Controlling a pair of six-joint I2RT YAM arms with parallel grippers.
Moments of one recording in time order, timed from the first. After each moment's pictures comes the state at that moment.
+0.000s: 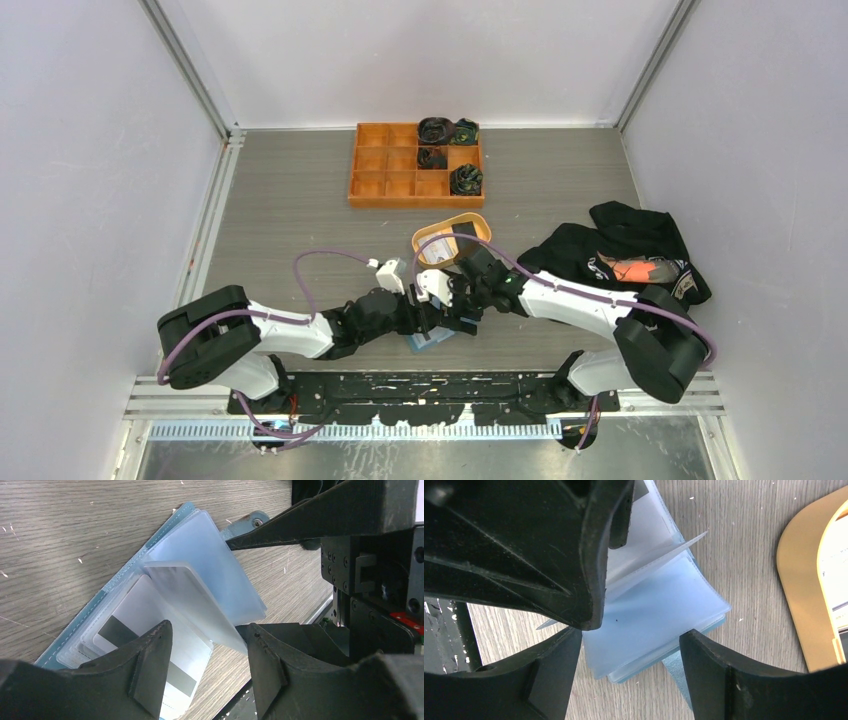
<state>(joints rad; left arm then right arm) -1.09 1.45 0.39 0.59 -0.16 -0.99 0.81 1.34 0.67 -0.31 -0.34 -0.62</state>
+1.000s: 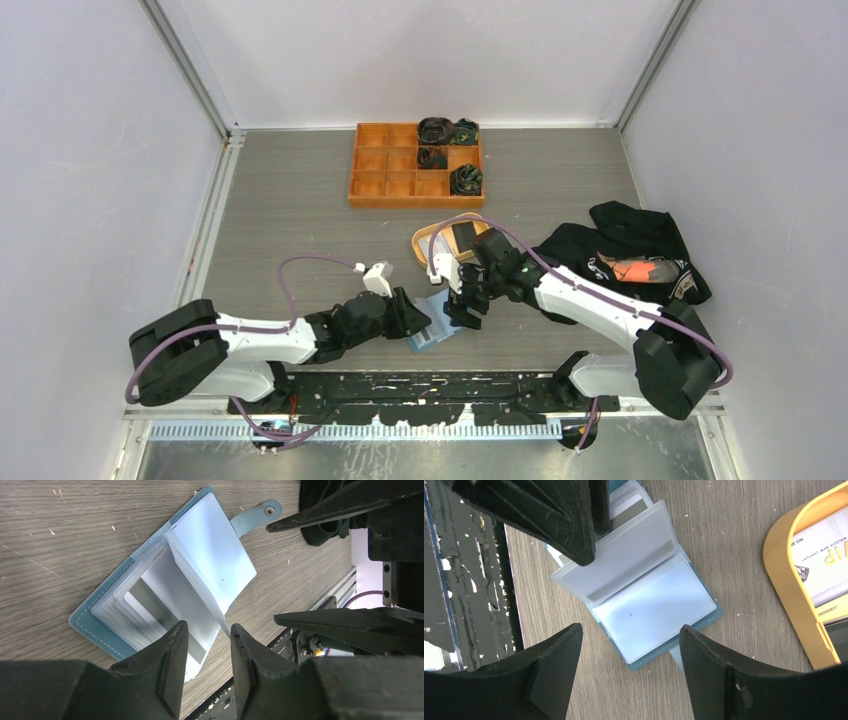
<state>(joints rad) -1.08 1.30 0.34 0.46 -0.17 -1.05 0.71 1.25 0.71 -0.41 -0.52 -0.58</state>
